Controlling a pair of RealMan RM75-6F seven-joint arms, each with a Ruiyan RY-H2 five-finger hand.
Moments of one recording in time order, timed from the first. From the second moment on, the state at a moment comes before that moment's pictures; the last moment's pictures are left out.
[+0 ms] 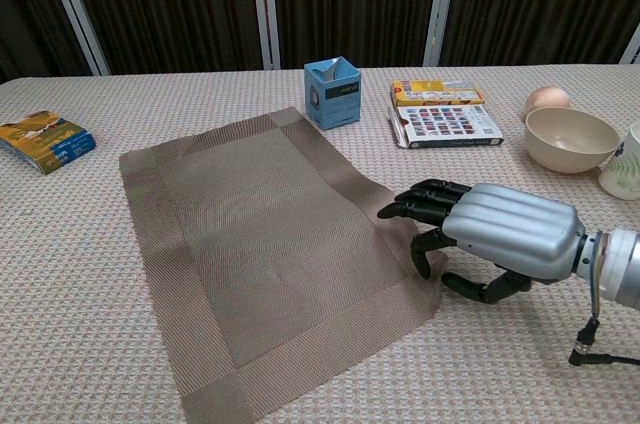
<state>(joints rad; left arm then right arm) -0.27 -1.18 -0.10 -1.79 1.31 1.36 0.32 0.65 -1.78 -0.13 -0.83 -1.84 1.23 0.14</state>
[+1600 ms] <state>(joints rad) -0.27 -1.18 -0.07 -1.80 1.35 1.34 0.31 0.67 -1.33 -0.24 -0.79 -2.10 1.57 -0.12</state>
